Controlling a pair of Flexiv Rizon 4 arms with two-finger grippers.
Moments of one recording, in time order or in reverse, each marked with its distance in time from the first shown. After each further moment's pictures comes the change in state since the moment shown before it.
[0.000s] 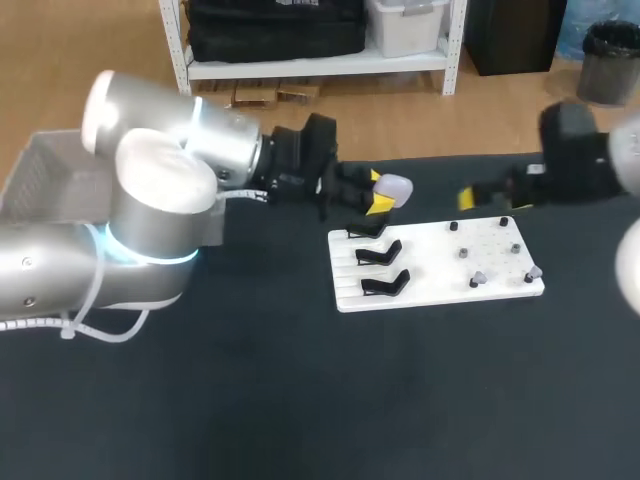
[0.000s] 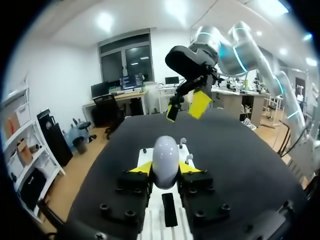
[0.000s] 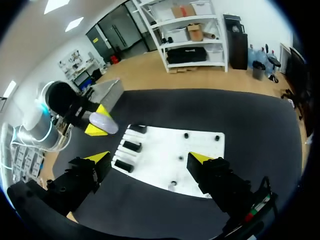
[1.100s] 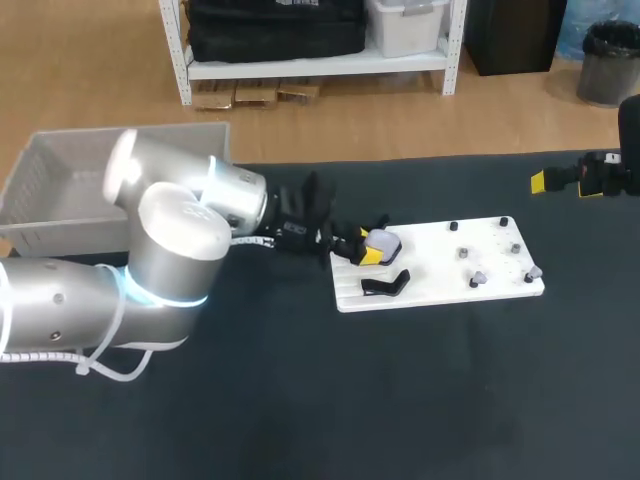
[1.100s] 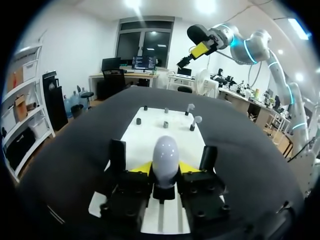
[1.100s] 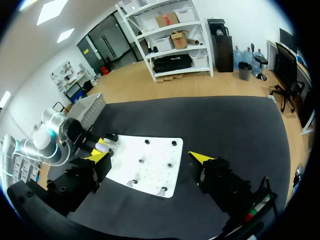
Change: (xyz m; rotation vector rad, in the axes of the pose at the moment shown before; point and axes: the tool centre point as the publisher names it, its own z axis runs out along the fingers) left arm 0.101 -0.011 0.030 -0.002 0.071 -0.249; right arm -0.010 -0.093 -0.054 0.068 -0.096 0.064
